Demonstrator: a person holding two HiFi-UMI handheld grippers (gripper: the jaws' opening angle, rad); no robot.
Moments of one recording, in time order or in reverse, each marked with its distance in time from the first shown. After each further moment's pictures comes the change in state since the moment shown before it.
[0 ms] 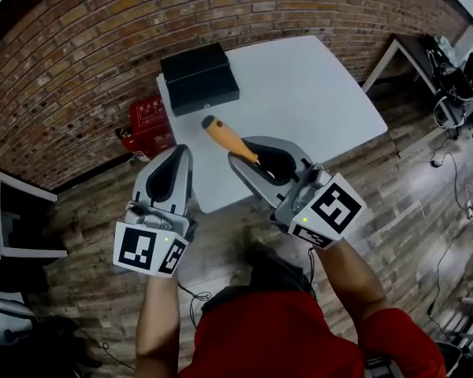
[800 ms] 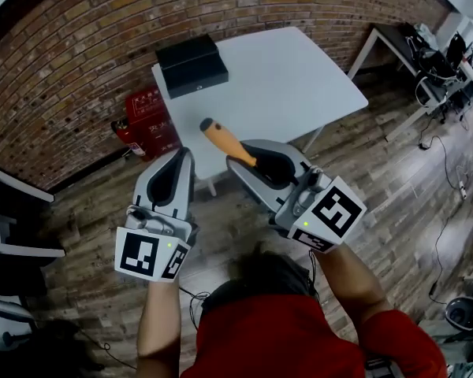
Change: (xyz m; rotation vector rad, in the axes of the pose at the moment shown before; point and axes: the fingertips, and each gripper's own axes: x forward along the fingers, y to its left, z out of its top) left arm -0.105 -0.066 0.027 0.008 -0.030 -0.067; right arm -0.055 0.118 0.019 -0.008 -0.012 -0.052
